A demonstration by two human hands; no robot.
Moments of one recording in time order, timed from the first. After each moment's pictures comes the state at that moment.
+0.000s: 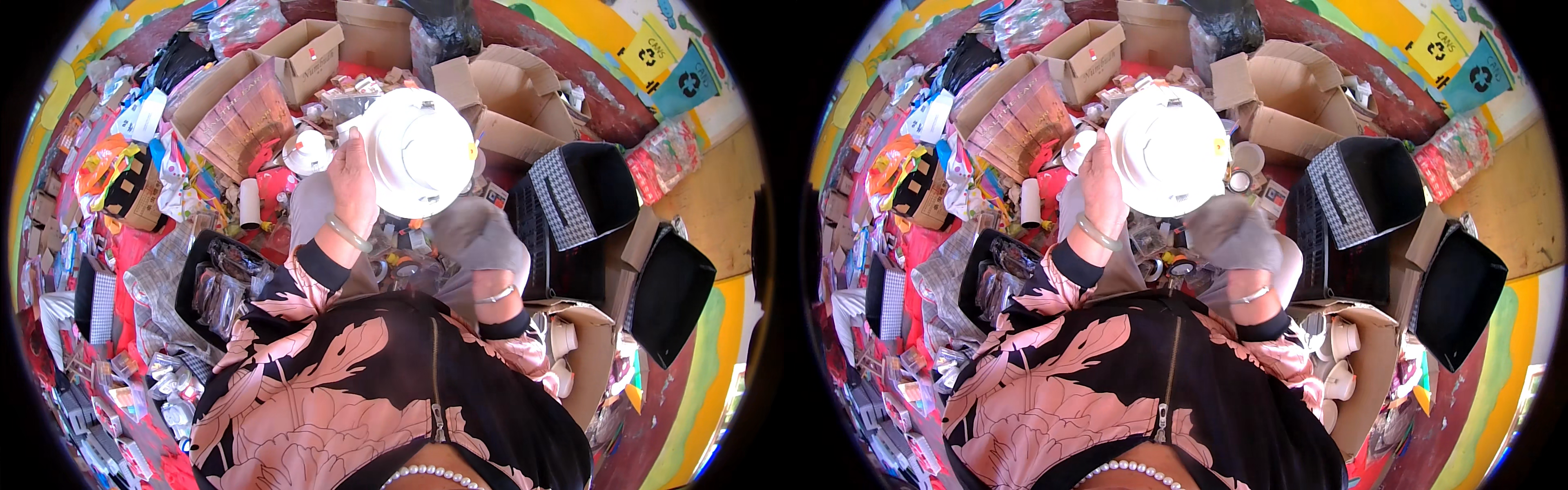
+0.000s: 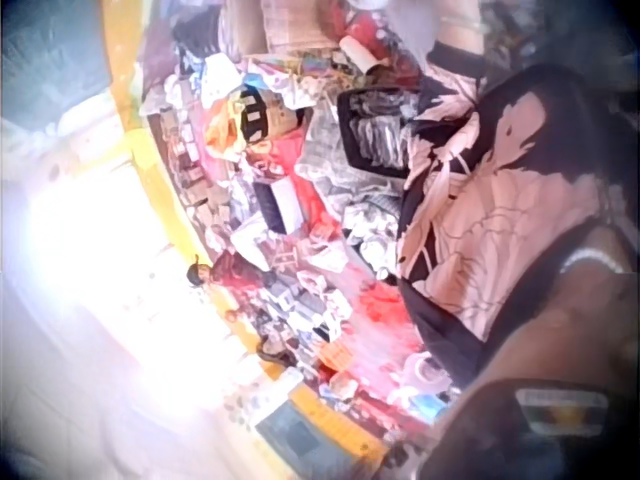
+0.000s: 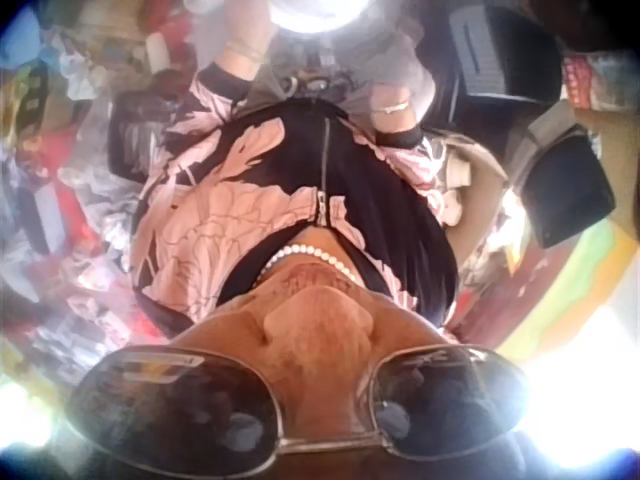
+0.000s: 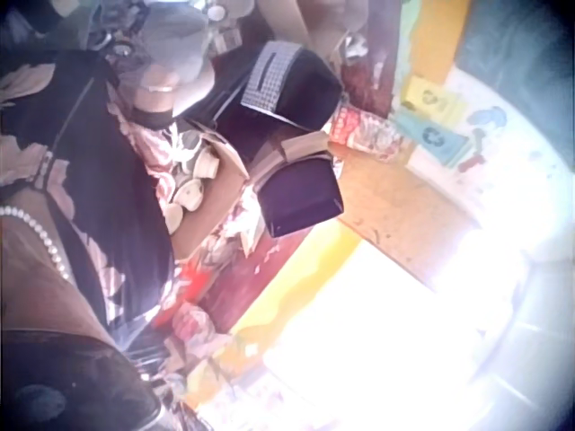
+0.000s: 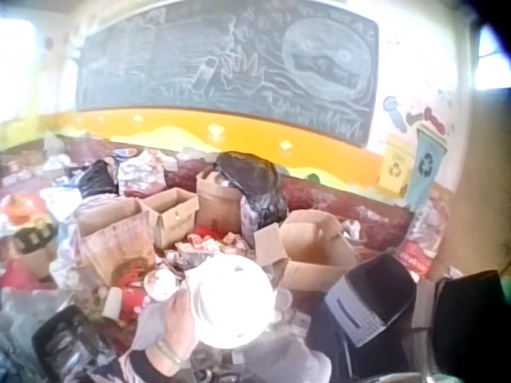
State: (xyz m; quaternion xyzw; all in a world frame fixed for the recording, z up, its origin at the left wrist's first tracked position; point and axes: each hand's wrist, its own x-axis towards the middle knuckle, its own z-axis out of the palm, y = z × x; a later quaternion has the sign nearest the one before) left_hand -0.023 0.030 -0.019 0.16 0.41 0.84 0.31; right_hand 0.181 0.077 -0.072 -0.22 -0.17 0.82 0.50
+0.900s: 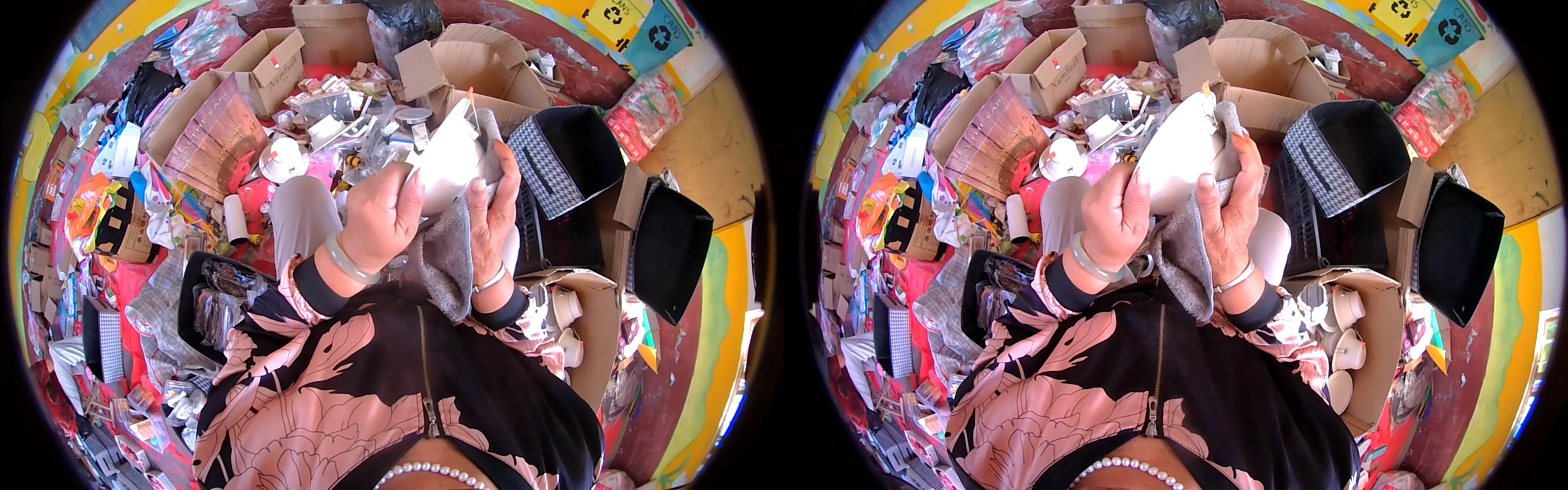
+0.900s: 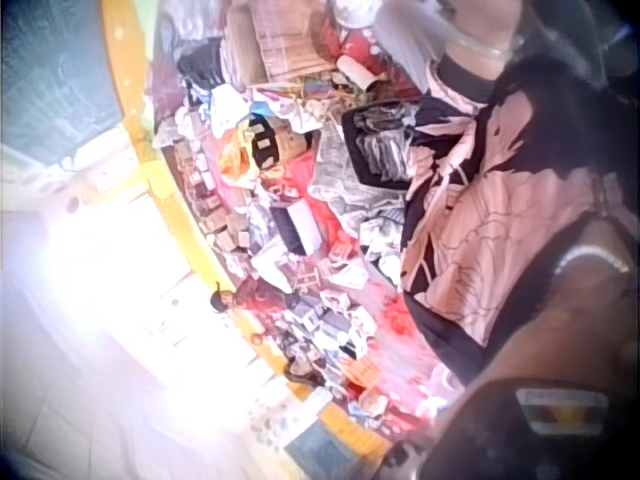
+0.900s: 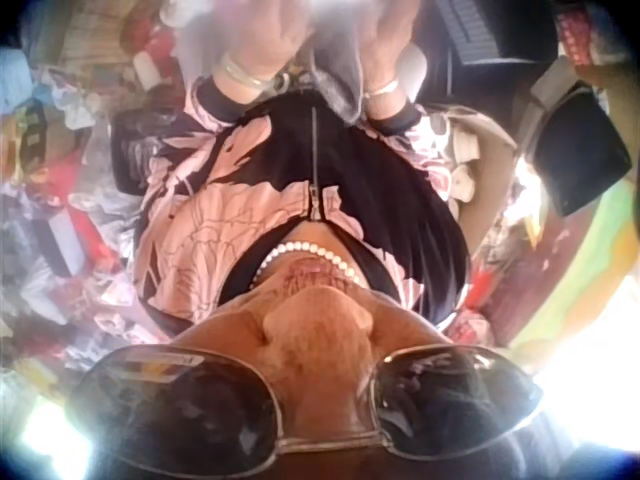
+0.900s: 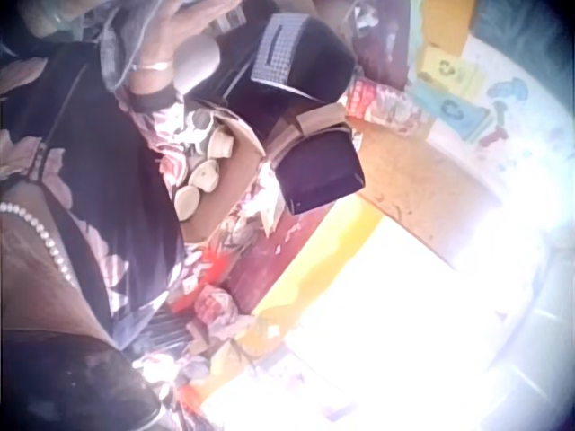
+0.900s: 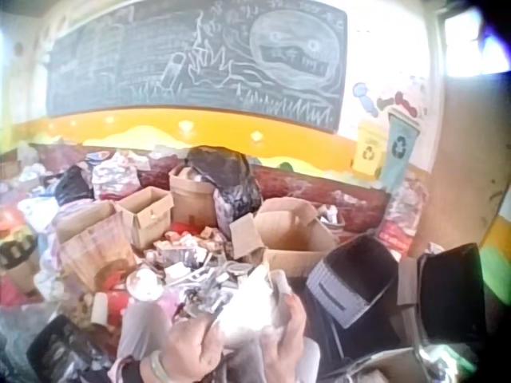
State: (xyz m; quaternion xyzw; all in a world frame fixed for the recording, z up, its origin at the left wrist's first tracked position) left_hand 0.037 -0.007 0.022 0.60 0.49 0.63 -0.04; right_hand 0.175 0.042 0.011 -0.34 -0.68 0.29 0.58
